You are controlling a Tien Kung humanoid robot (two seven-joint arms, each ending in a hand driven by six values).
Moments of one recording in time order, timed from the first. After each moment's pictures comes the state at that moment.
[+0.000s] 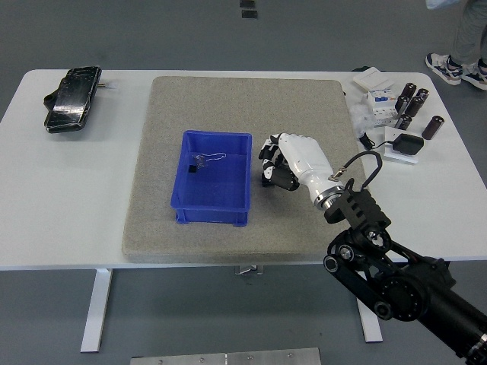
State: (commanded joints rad) left arm 0.04 0.09 -1.25 -0.18 1.11 0.01 0.12; right arm 0.47 -0.09 0.79 1.25 -2.10 -0.31 -0.16
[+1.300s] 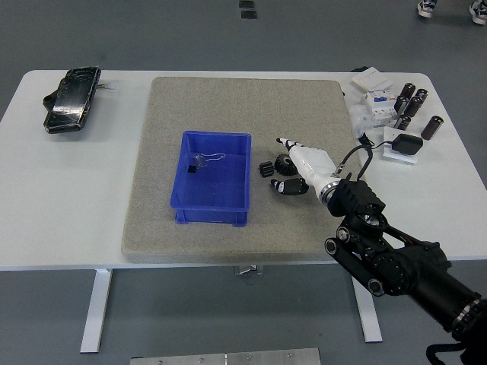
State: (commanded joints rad) left arm 0.03 0.09 -1.24 -0.18 1.09 0.02 0.13; right arm 0.54 -0.08 0.83 0.96 -2.08 -0.14 -0.23
